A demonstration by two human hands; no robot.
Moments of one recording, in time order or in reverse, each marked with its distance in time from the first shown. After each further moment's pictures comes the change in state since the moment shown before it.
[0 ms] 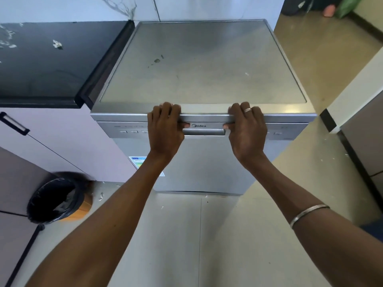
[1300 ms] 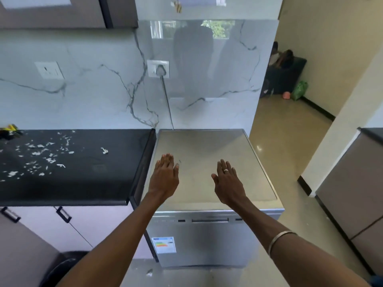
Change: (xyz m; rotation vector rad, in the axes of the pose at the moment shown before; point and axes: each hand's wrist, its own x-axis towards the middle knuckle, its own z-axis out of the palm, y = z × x) left_hand 0.180 -0.062 -0.159 -0.273 -0.470 -0.124; right_hand 0.157 -0.108 -0.126 0.073 -0.576 0.096
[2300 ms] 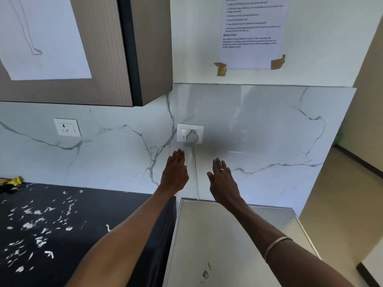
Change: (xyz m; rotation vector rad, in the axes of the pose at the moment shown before) left_hand 0.398 -0.118 -0.074 0.128 0.208 0.062; right_hand 0.406 -0.124 -0.049 0.137 0.202 -0.187
